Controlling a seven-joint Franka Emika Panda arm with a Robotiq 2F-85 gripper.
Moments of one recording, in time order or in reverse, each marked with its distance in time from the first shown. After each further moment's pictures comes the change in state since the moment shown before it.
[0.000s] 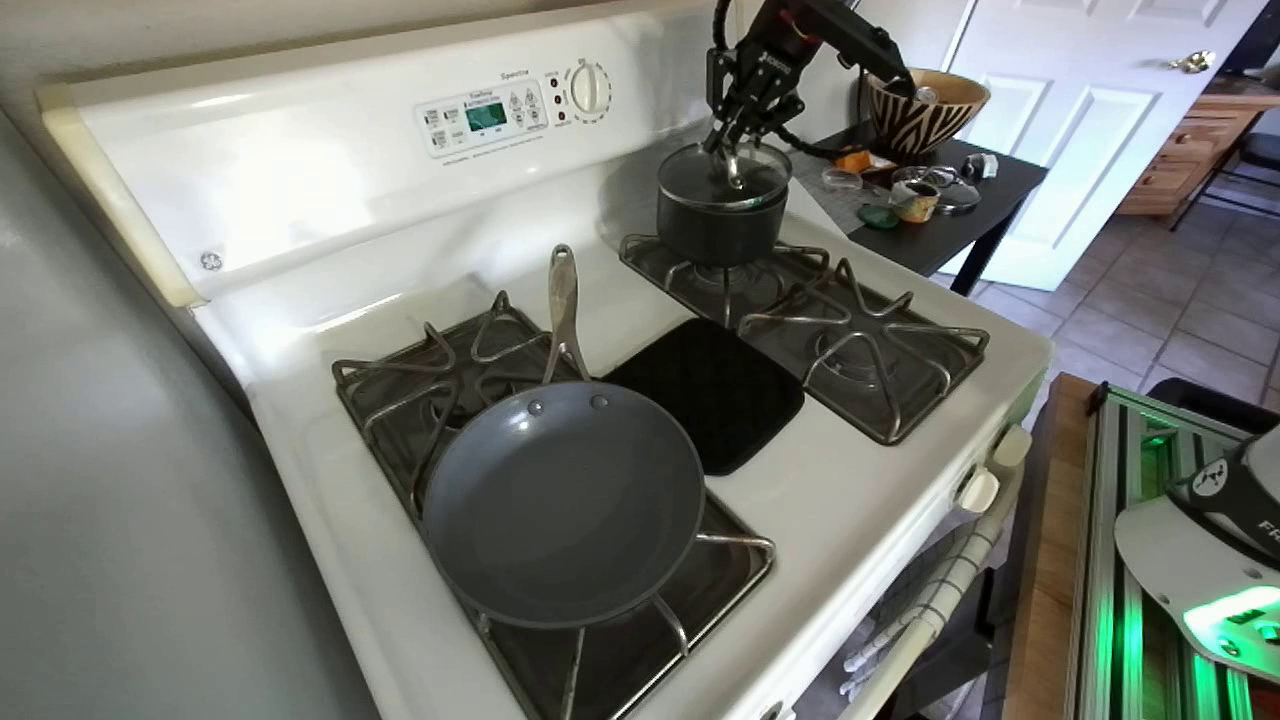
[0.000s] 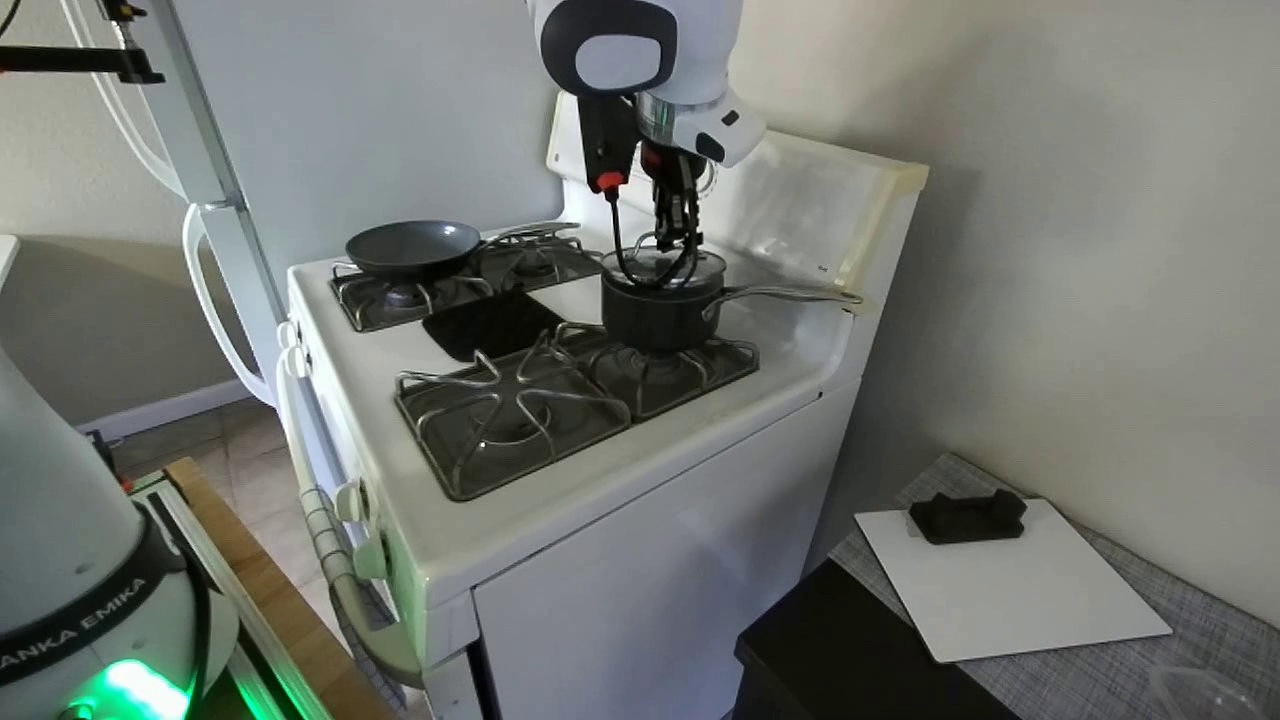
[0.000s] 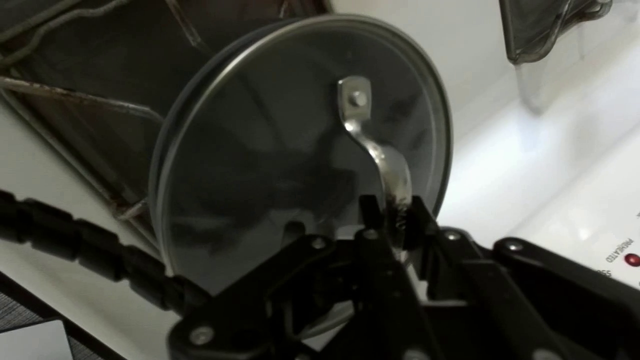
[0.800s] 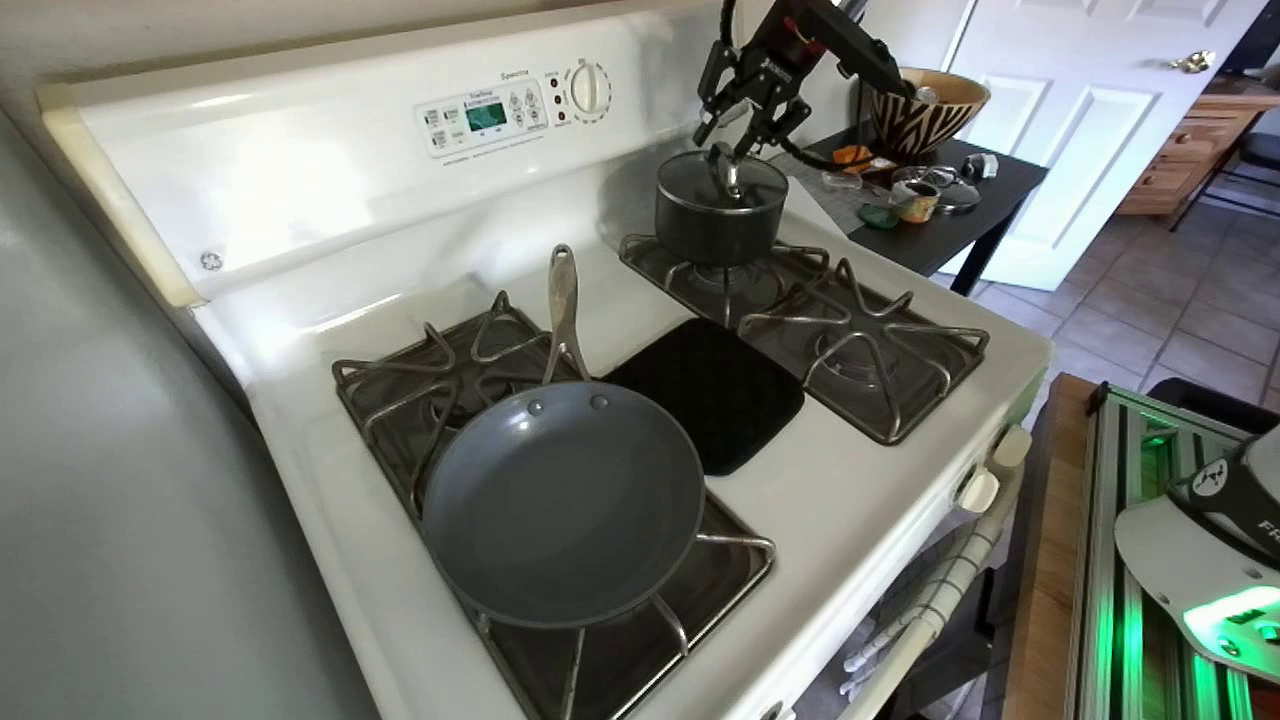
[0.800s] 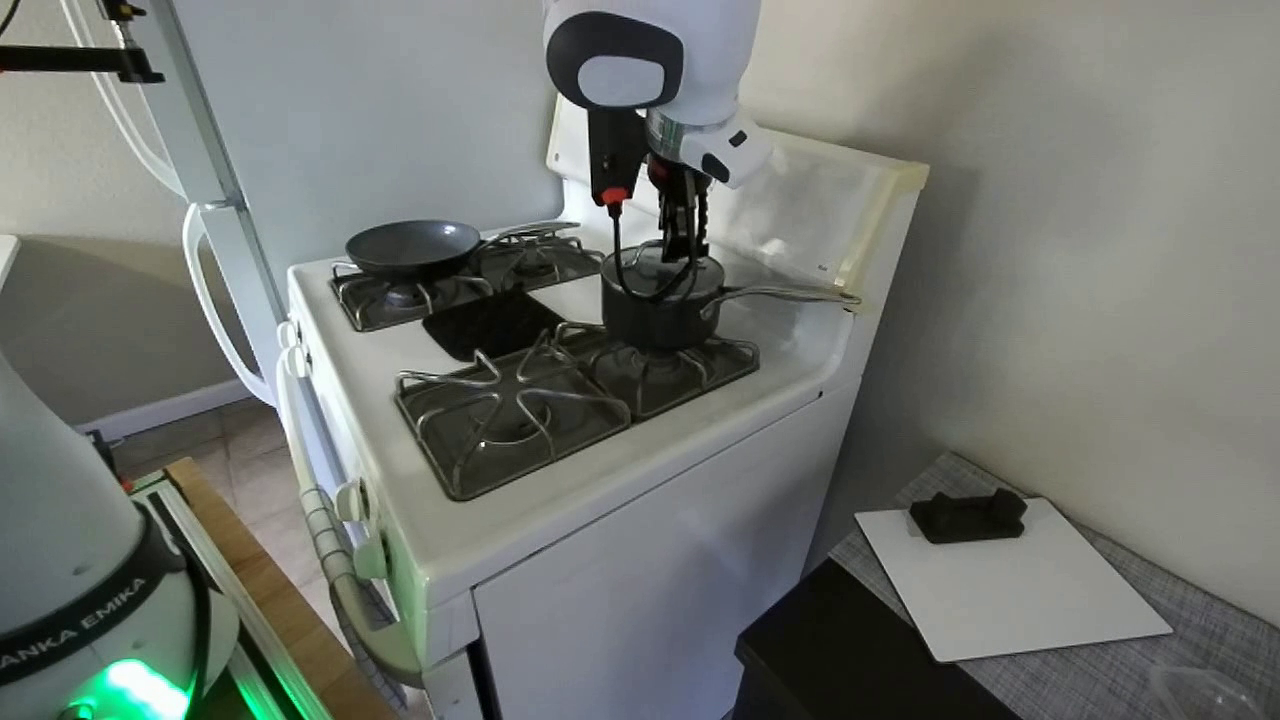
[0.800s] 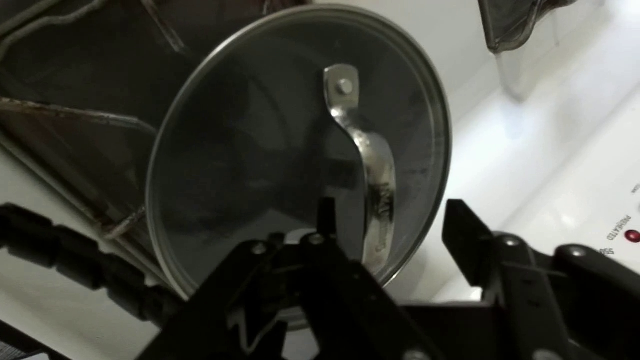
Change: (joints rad) arm -0.024 0.022 0.000 0.001 0.134 -0.003 -0.075
